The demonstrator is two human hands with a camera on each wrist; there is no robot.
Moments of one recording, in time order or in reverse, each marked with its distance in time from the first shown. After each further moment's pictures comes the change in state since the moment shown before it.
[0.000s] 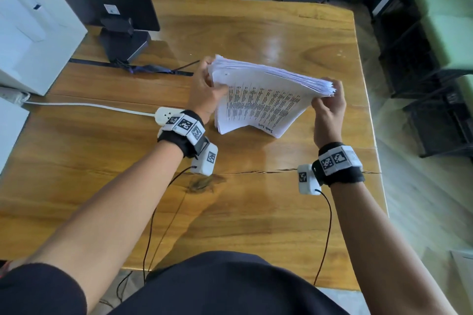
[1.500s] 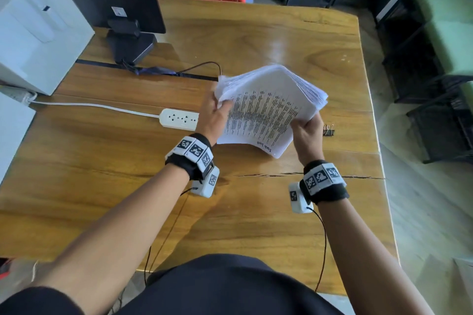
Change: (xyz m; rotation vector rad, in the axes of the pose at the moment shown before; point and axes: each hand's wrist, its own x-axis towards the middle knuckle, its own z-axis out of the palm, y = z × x) left_hand -0.033 -0.016 0.001 0.094 0.012 -0.027; right_hand -0.034 0.018 0.025 -0.143 -0.071 0.076
